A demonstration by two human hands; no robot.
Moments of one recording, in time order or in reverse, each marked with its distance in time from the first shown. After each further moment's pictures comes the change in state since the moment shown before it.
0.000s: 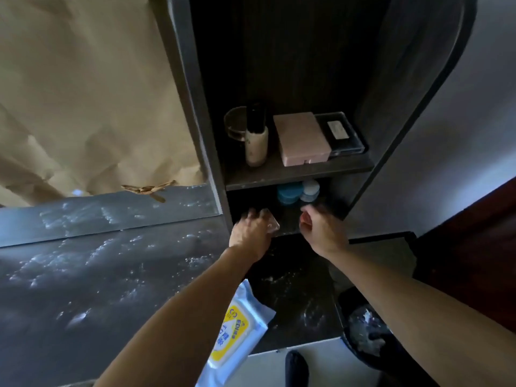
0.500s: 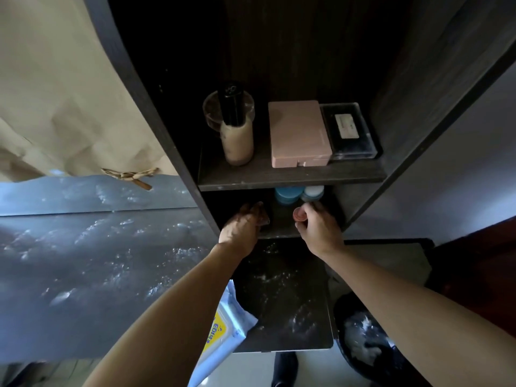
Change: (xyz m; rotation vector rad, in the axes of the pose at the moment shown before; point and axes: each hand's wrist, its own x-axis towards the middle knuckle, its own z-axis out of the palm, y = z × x) left_hand 0.040 -0.012 0.040 -0.132 0.009 -0.129; right_hand 0.040 0.035 0.033 0.116 -0.012 -0.116
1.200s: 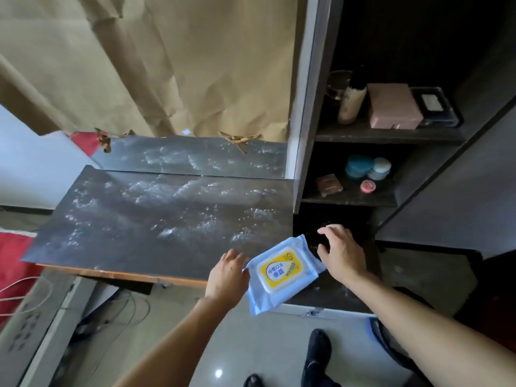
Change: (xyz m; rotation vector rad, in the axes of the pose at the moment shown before) left_hand -0.267 -0.142 -0.013 0.011 0.095 -0.210; right_hand -0.152 -0.113 0.051 -0.017 -0.091 -0.028
